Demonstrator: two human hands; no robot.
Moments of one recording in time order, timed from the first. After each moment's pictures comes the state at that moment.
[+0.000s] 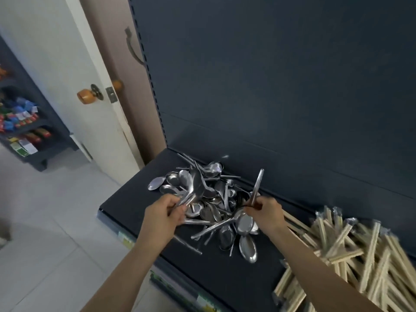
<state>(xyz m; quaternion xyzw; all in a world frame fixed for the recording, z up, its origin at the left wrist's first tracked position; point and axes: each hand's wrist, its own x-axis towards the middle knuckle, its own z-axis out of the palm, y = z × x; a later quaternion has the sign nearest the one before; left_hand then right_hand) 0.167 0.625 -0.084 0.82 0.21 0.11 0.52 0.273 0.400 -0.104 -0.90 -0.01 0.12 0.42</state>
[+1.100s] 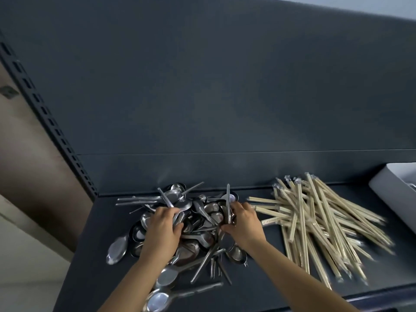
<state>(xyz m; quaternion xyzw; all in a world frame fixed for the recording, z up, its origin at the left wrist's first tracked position) 0.297 0.680 -0.136 0.93 -0.14 -0.01 0.34 0.246 0.480 -0.106 -0.95 0.20 0.04 0.23</state>
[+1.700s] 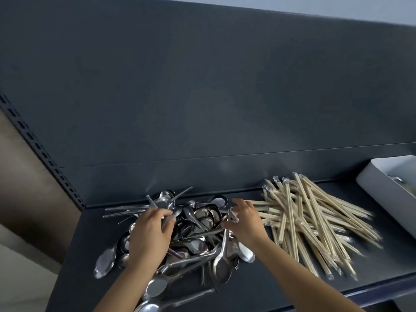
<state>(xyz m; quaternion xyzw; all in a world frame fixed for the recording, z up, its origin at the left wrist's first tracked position) 0.302 0.672 -0.120 0.93 -0.13 0.09 0.33 0.242 0.453 -0.098 -0.92 0.22 -0.02 0.31</state>
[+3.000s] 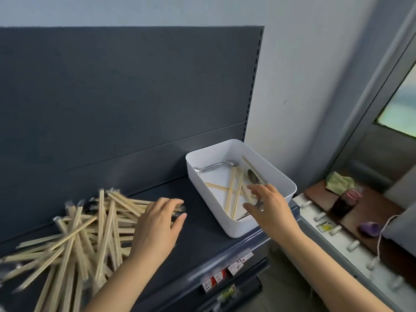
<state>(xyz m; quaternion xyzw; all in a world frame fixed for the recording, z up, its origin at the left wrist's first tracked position) 0.075 0.175 -0.045 0.88 -0.40 0.08 0.26 -0.074 -0.027 -0.015 -0.91 0.31 -0.16 0.24</state>
